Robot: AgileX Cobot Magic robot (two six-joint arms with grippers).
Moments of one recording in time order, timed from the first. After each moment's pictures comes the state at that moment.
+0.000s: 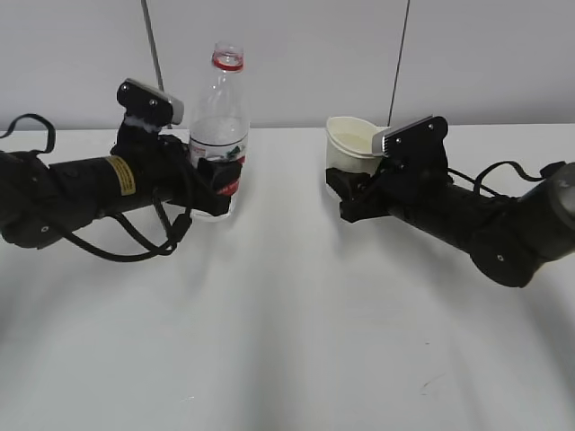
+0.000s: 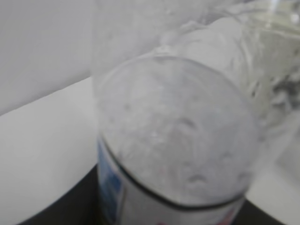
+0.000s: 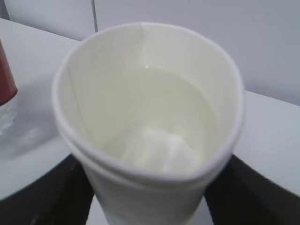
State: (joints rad) left arm -0.31 1.99 -0.97 0.64 -0.67 -0.33; right arm 0.20 2.13 -0.97 -0.35 -0.91 0.11
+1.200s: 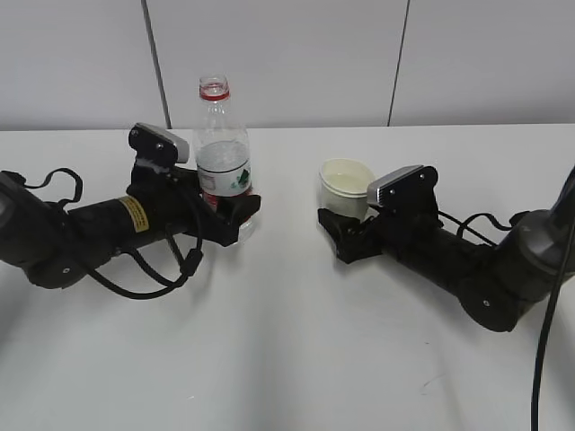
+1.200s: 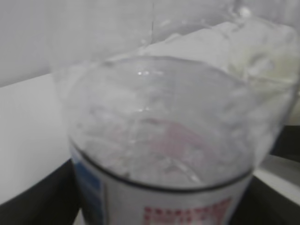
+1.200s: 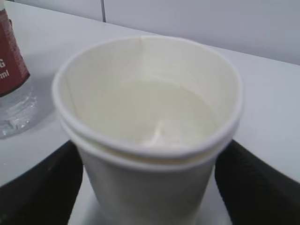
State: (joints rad) left arm -0.30 2.17 -0.96 0.59 -0.93 -0.29; right arm 0.20 2.32 -0.97 -0.33 -1.11 0.04
